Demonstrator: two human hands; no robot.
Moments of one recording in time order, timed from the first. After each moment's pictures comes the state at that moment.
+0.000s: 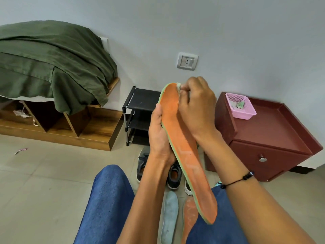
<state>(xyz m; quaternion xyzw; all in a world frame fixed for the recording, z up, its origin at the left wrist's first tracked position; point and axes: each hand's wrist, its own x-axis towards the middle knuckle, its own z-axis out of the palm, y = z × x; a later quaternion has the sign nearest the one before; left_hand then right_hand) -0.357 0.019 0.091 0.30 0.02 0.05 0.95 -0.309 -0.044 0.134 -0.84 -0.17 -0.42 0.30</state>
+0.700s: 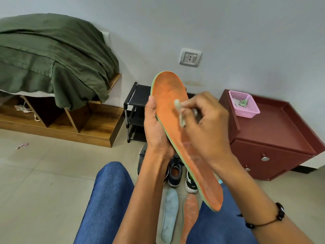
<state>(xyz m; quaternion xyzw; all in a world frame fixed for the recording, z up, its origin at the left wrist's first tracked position) -0.353 0.031 0.099 0.25 0.00 0.00 0.97 -0.358 -0.054 0.126 -0.82 -0.22 -0.34 0.41</state>
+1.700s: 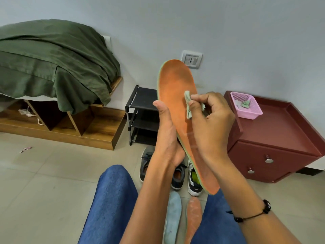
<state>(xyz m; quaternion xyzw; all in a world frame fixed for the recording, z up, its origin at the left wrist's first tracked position) -0.355 0.017 0.098 0.34 -0.02 -0.01 0.94 -0.348 -0.051 0.127 -0.78 -0.10 -0.39 0.48</state>
